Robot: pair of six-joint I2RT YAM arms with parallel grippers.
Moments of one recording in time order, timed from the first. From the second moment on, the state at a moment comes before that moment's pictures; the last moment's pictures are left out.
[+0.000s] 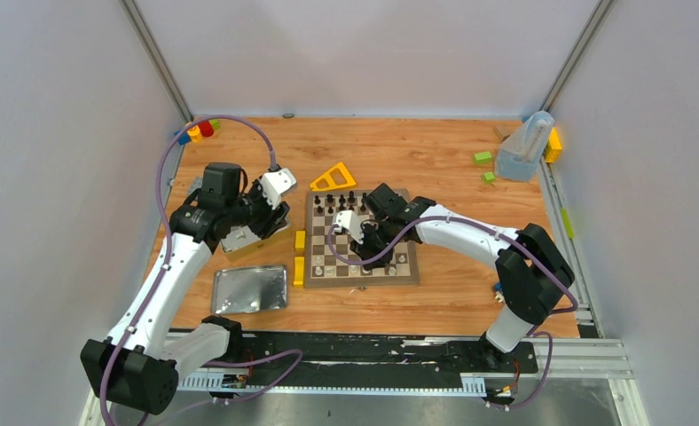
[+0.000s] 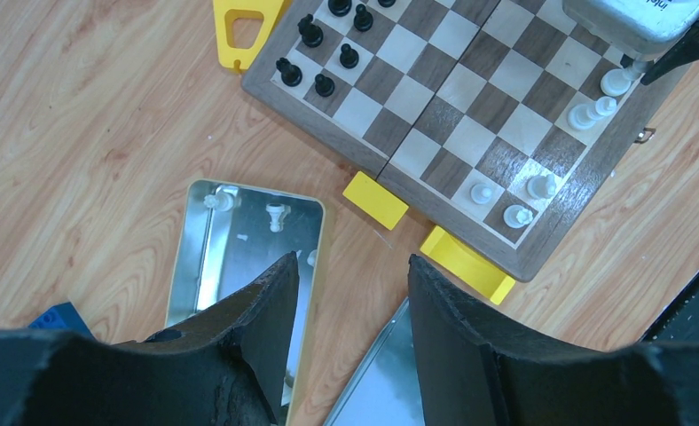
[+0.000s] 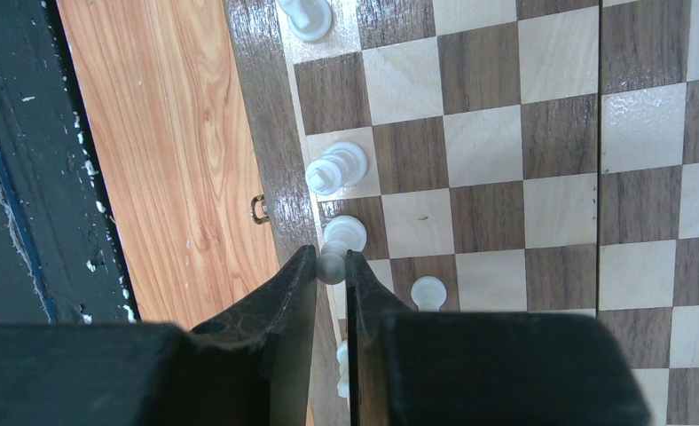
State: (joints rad) left arm -0.24 1.04 1.01 -0.73 0.44 0.56; right arm 0.79 1.66 1.14 -0.61 -0.47 -0.52
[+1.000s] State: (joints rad) left arm -0.24 1.04 1.01 -0.73 0.44 0.55; right arm 0.78 1.60 1.13 -0.62 -0.43 -0.50
